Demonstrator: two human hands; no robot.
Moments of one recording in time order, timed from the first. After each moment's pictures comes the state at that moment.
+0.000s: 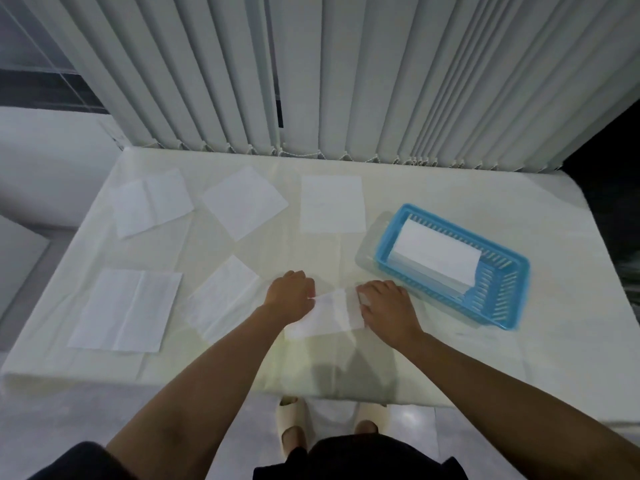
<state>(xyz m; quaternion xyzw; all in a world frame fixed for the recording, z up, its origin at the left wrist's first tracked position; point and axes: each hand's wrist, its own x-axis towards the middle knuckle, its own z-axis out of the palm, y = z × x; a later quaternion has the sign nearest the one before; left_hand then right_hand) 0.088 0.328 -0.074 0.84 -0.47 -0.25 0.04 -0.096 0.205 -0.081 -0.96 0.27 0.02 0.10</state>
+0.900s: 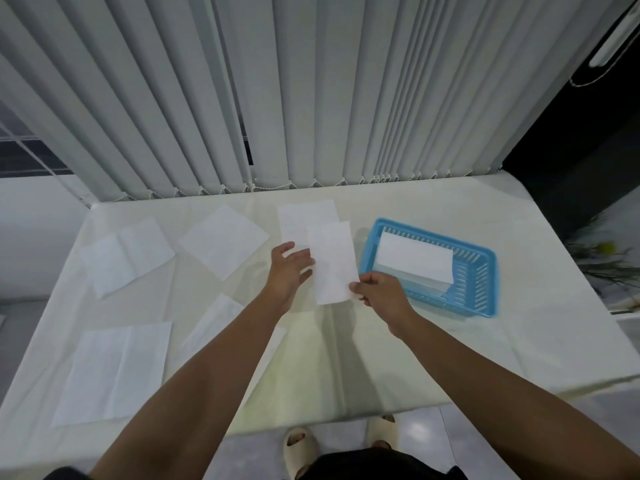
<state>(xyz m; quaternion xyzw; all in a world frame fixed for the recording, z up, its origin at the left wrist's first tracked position) 0.107 0.281 -0.005 0.58 -0.07 -0.48 0.65 -0.065 0.207 -0.008 -0.57 0.54 -0.14 0.61</state>
